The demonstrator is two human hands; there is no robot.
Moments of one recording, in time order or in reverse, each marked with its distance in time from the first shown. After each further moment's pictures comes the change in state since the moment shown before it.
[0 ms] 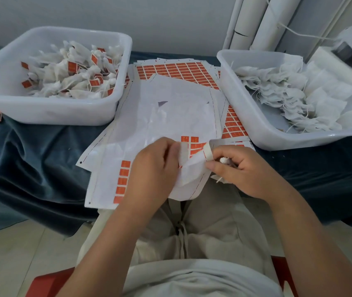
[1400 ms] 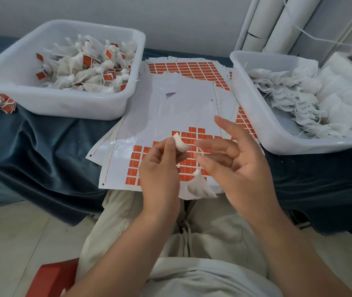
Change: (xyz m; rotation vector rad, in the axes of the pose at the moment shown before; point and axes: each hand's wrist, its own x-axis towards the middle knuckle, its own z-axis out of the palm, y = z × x) left_hand -0.013 0.016 0.019 -0.937 0.272 -0.574; right_hand -0.002 -0.038 0.055 0.388 0.366 -0.205
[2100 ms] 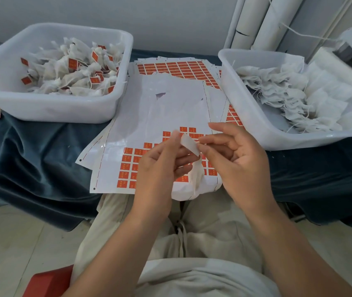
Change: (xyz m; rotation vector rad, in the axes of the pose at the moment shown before) left_hand 0.001 0.010 -0.001 0.007 -0.346 -0.055; right_hand 0.008 0.007 -0.013 -0.134 0.150 -0.017
